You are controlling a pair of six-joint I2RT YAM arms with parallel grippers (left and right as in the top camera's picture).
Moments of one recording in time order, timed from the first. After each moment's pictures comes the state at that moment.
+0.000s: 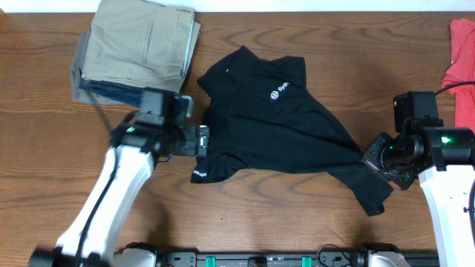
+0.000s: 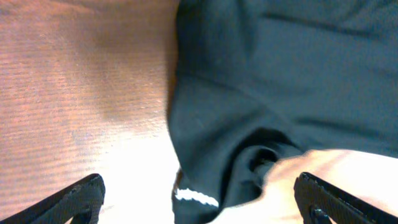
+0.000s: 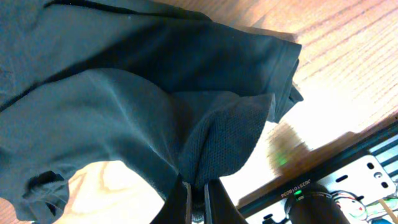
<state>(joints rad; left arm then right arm) -0.21 1.39 0.96 -0.76 0.19 -0.14 0.00 1.21 1.19 -1.39 0.00 0.76</state>
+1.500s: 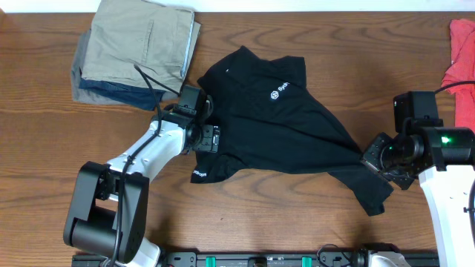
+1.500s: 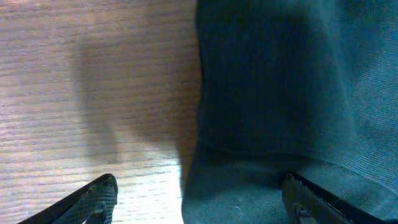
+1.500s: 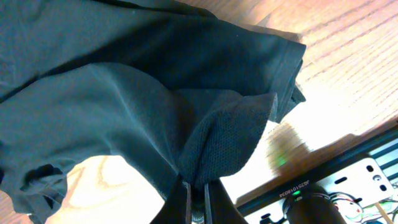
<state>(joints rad) -0.30 1.72 0.96 -0.55 0.01 -0.19 0.00 1.21 1.19 -1.39 -0.02 0.73</state>
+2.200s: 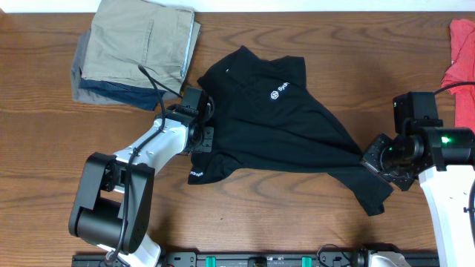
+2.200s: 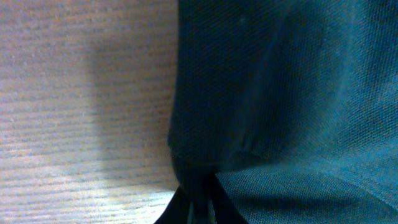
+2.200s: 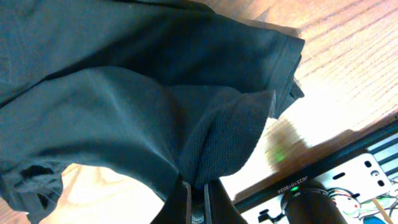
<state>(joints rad) -0.30 1.77 0.97 -0.55 0.01 -0.18 0.00 1.21 1.19 -1.40 -0.02 0.73</state>
